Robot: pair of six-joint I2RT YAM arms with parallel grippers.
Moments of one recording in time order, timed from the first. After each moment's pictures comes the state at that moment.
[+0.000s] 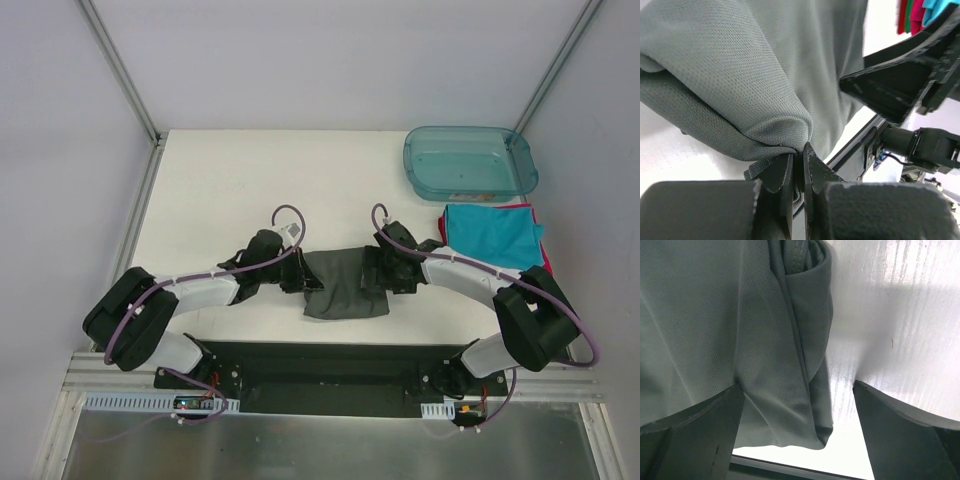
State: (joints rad) left arm -0.66 1.40 0.53 0.20 0.41 -0.92; right arm 0.66 1.47 0.78 -0.50 0.03 0.67
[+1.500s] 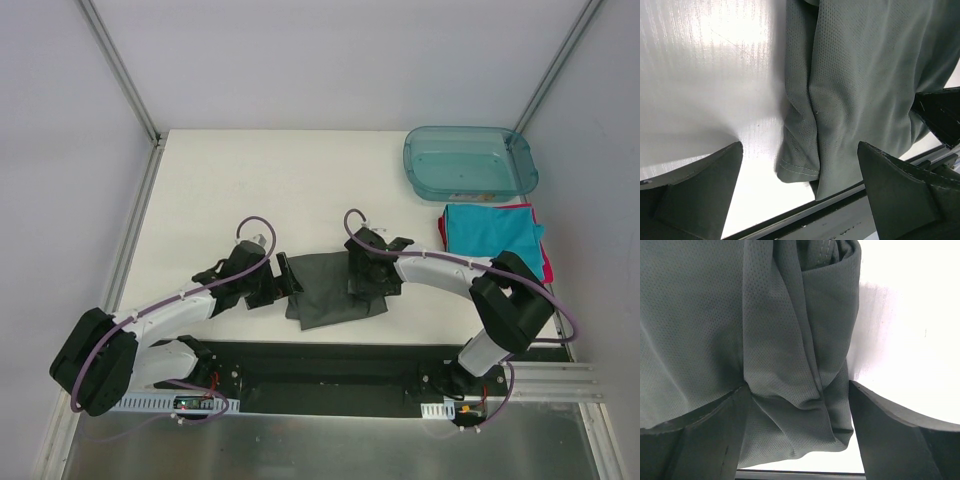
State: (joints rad) left arm -0.61 1.13 0.44 -0.21 0.14 -0.90; right arm 0.83 1.61 0.92 -0.61 0.20 0.77
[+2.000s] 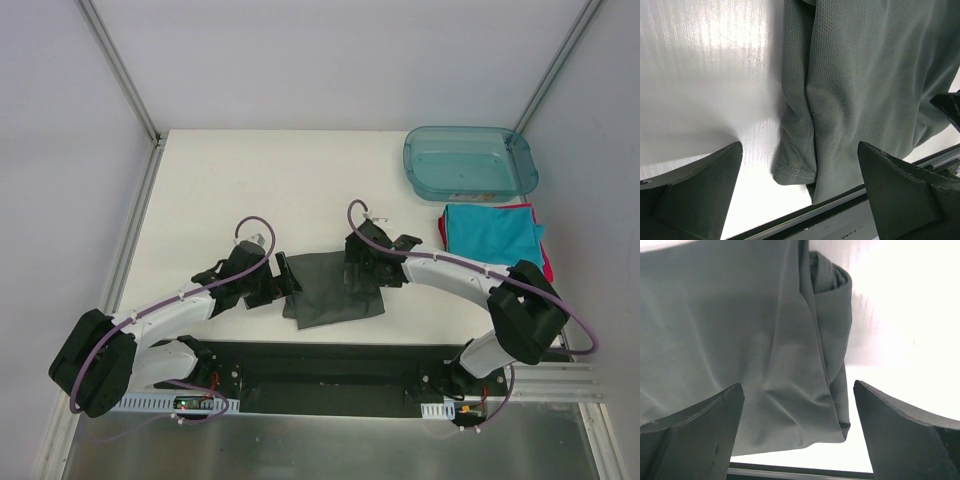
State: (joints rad) left arm -0.61 1.12 0.44 -0.21 0.11 -0.91; right arm 0.84 1.53 0.93 -0.60 0.25 0.79
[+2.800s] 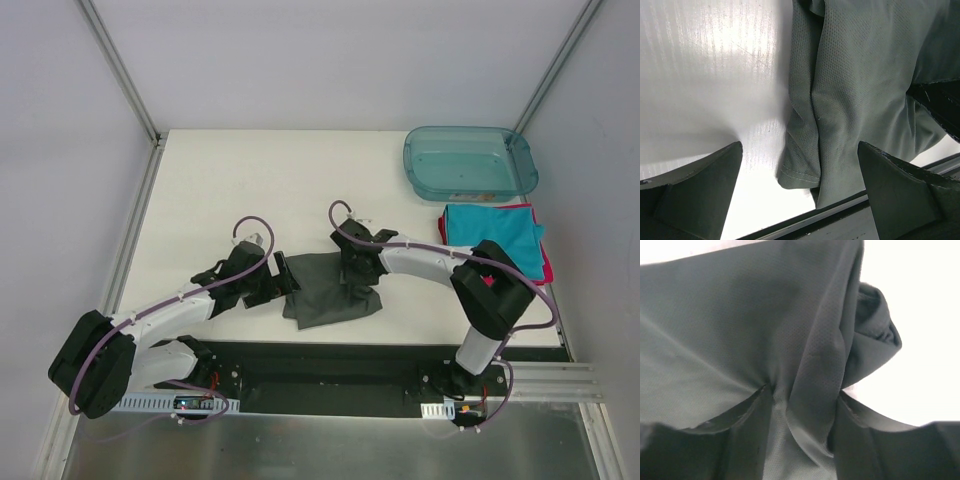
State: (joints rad) left arm -0.61 1.11 0.44 -0.21 0.08 -0.91; right arm 0.84 1.73 1.04 -0.57 0.21 0.77
